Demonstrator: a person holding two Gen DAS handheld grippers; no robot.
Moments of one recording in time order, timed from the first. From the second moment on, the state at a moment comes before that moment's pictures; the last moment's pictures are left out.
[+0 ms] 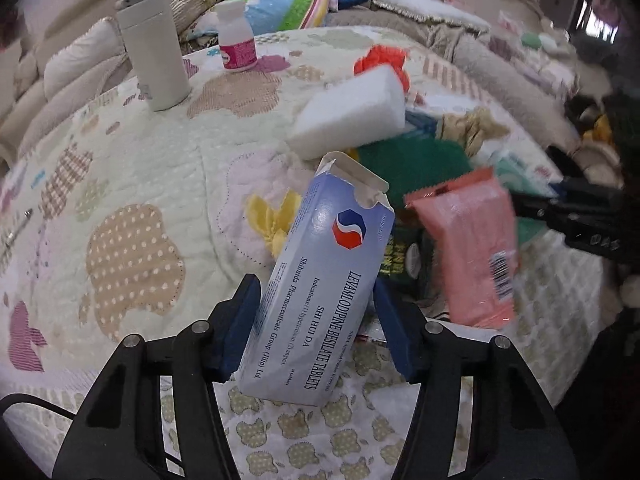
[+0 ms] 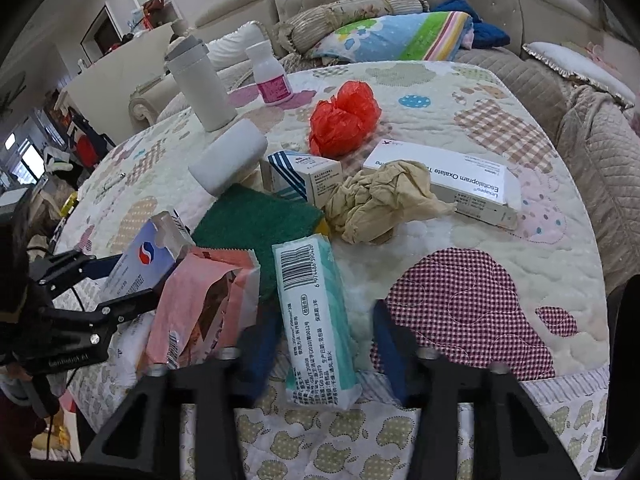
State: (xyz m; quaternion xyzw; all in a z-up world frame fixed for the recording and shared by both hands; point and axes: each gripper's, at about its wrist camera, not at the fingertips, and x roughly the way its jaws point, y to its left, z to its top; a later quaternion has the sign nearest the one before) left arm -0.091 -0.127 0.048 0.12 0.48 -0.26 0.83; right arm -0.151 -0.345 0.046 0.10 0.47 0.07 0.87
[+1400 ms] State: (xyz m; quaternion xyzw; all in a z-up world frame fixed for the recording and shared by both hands) left arm -0.140 -0.271 0.165 0.05 0.45 -0.34 0.82; right arm -0.206 -0.442 0.086 0.03 0.42 -0.05 0.91
